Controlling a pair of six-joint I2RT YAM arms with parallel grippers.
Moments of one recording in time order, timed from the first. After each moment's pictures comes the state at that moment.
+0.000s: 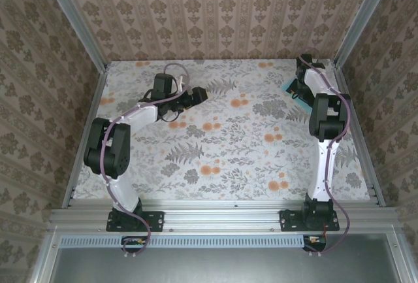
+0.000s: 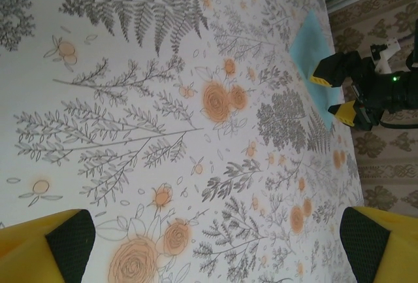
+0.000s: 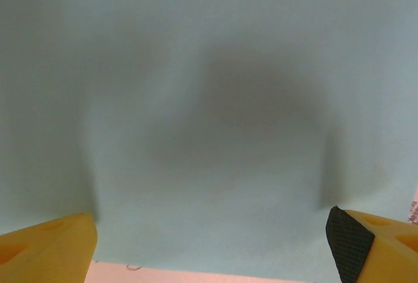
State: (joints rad) left arm -0.35 1.81 1.17 -0.04 0.59 -0.61; right arm -0.11 2.40 2.03 -0.97 0.25 0.68
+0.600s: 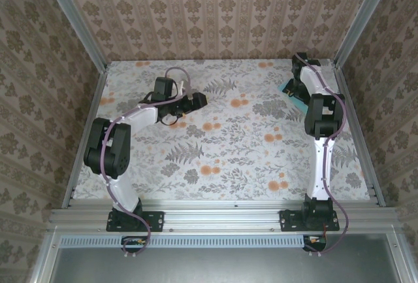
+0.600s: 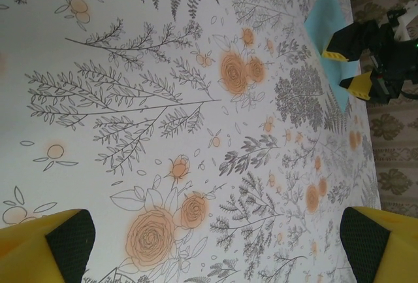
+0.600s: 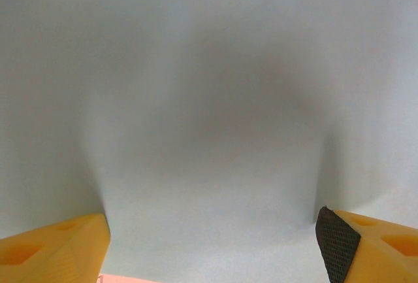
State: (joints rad) left arm -0.35 1.81 1.14 -0.09 0.60 -0.56; right arm -0.08 2.48 2.18 -1.09 0.22 0.67
